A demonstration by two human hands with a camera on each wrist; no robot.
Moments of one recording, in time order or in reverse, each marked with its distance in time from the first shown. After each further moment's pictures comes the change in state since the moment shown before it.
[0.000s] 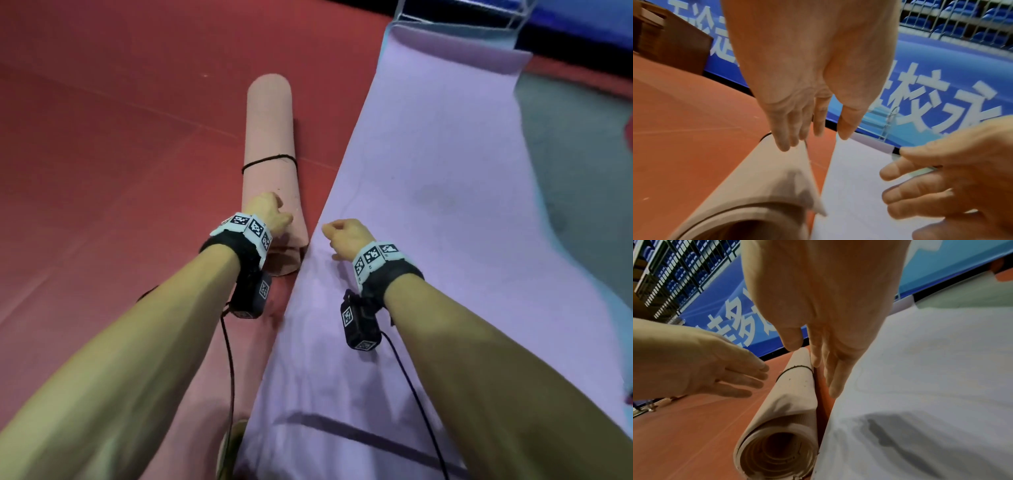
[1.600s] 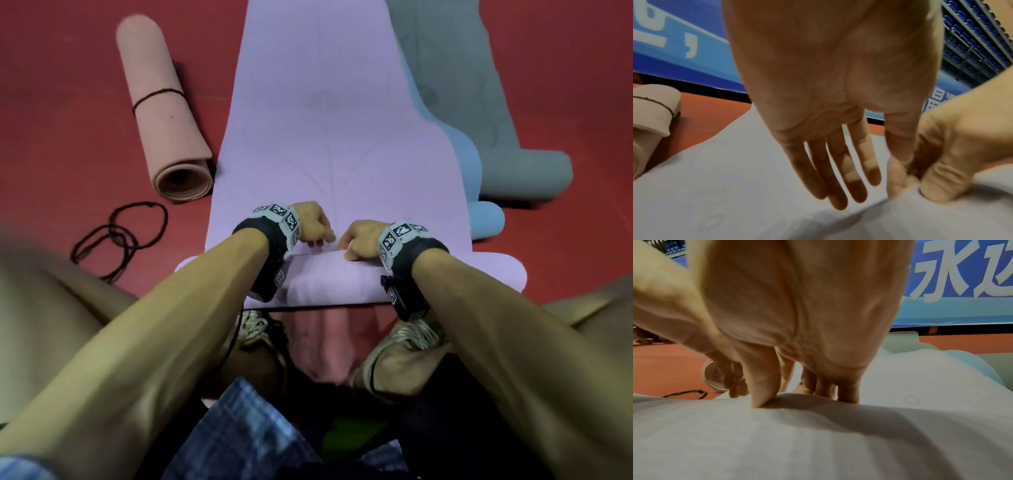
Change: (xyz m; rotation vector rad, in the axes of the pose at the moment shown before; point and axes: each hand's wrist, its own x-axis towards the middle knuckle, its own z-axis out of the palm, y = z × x) left_hand -0.232 0.110 0.167 0.235 -0.690 0.429; right_hand -0.260 0.185 -0.086 -0.557 -0.253 0.201
